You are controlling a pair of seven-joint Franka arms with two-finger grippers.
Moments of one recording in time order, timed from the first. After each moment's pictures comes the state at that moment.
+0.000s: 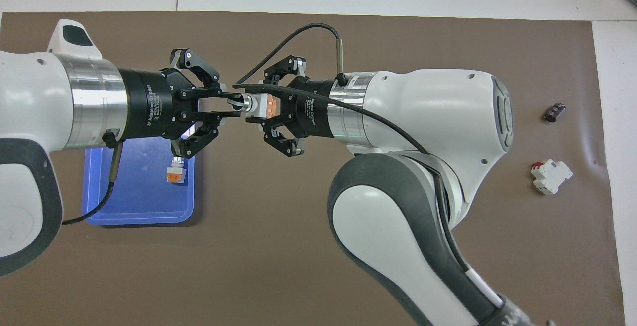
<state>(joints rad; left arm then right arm) -0.33 -0.07 -0.03 -1.72 -0.54 2.03 -1.57 0.47 0.22 0.11 -1.61 0.87 2.38 1.56</state>
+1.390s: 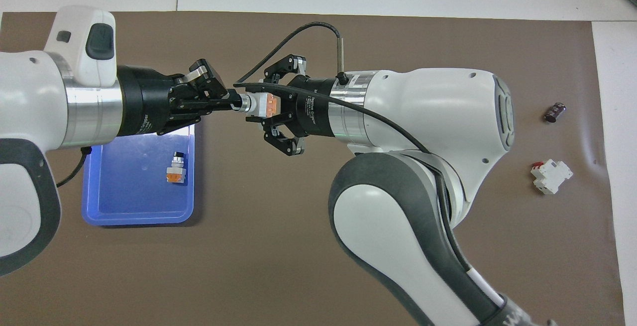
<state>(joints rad) -0.33 -0.08 -0.03 -1.73 -0.54 2.06 -0.60 0.47 0.22 0.11 -1.61 0.87 2.38 1.56</state>
